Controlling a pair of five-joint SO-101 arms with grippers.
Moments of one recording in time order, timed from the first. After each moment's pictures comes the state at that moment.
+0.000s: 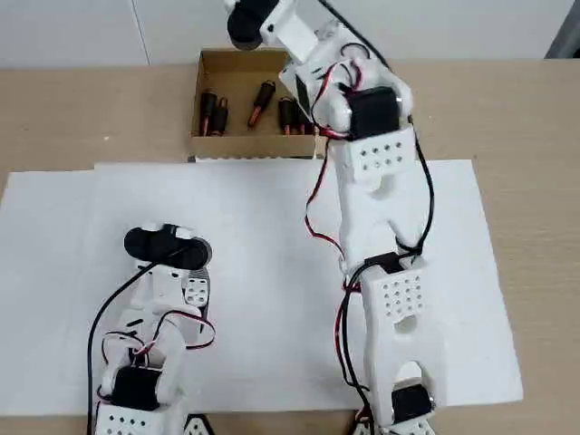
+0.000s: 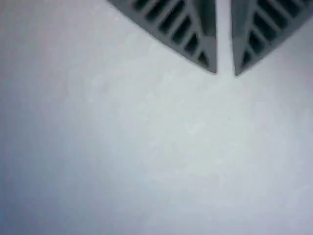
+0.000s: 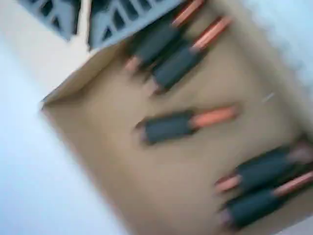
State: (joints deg) left arm 4.3 -103.4 96.6 51.1 0.0; right arm -19.4 44.7 -92.2 85.3 34.1
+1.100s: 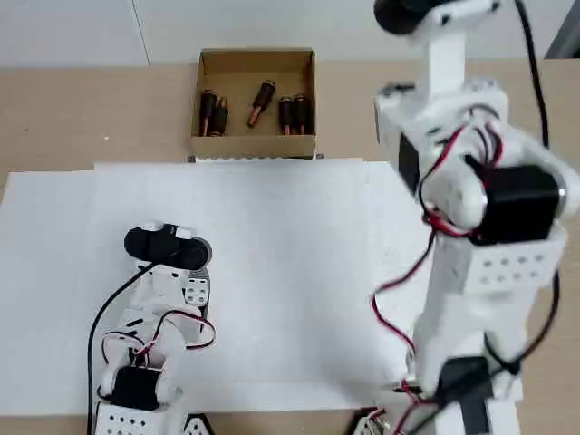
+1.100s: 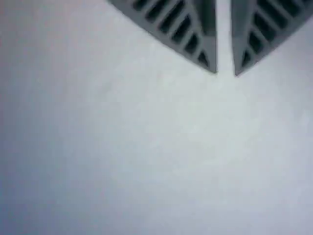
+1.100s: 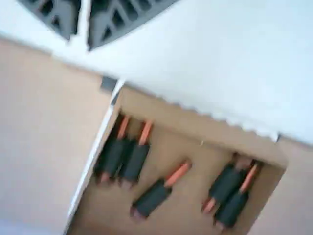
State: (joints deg) left arm 4.3 -103.4 96.6 51.1 0.0; right arm -9.7 -11.5 -43.0 96.3 4.0
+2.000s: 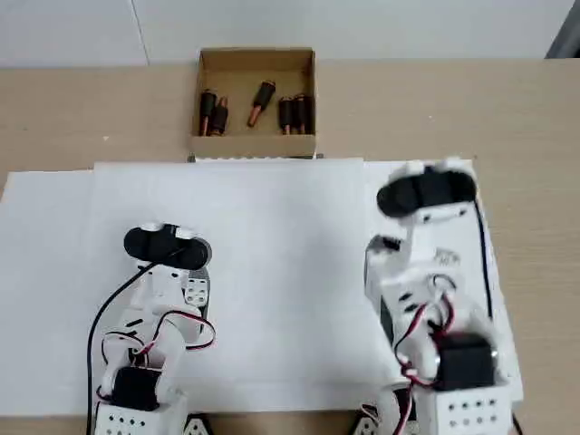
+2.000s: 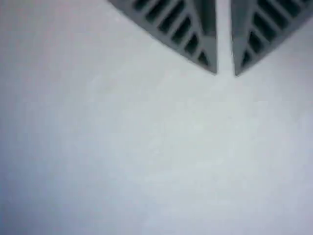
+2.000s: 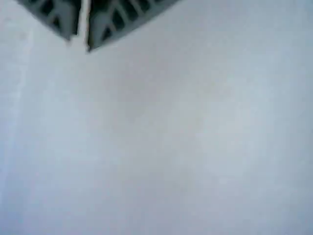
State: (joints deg) left arm 4.3 -103.4 96.6 51.1 0.0; right arm -9.7 -74.0 53.8 69.5 -4.6
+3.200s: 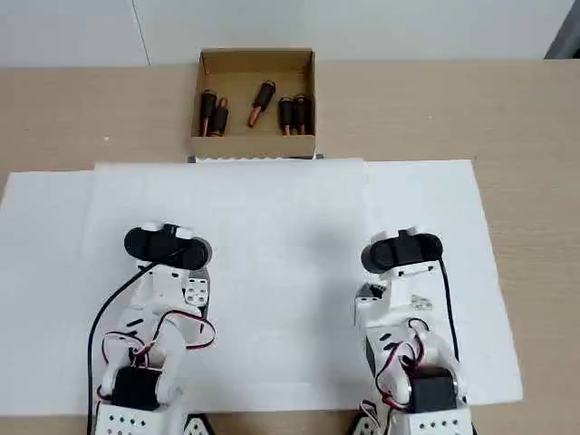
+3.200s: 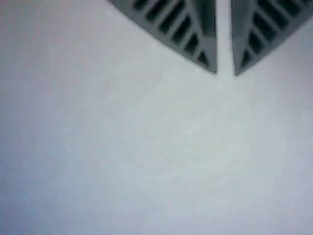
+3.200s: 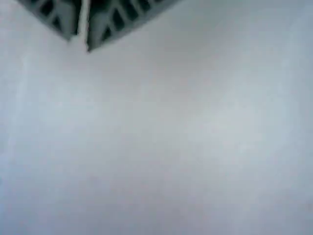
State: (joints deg) left arm 4.3 -103.4 96.6 51.1 -0.1; right arm -9.7 -103.0 90.8 66.3 -4.6
